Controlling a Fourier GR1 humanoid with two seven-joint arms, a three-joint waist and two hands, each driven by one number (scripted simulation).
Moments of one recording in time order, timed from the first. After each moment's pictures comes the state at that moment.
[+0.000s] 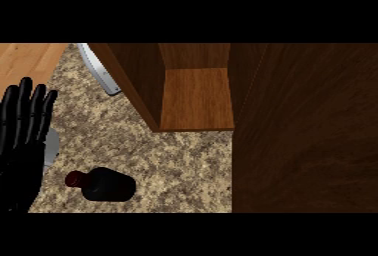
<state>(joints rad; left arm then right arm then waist) 0.00 0.11 0.00 -2.10 0.00 0.00 0.00 -0.02 -0.07 -0.02 -2.10 0.01 0.03 0.02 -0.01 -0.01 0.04</state>
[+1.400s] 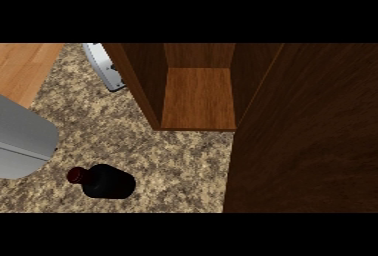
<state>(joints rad) 0.49 0.54 -0.18 -2.34 0.79 -0.67 0.04 0.11 -0.10 0.13 -2.43 -0.15 0.10 0.35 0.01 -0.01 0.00</state>
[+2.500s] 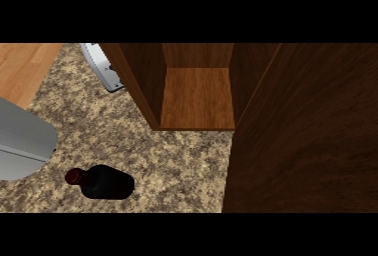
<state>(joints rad) 0.62 0.66 -0.02 -2.34 0.87 -0.60 -0.04 -0.01 -0.10 0.14 -2.45 -0.12 0.04 0.49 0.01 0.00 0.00</state>
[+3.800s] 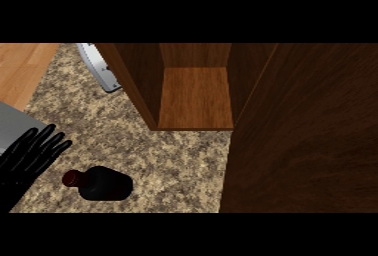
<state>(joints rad) 0.18 0.48 0.08 -1.87 0.76 -0.60 0.03 -0.10 -0.08 0.15 -2.46 -0.09 0.02 0.57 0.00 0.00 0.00</state>
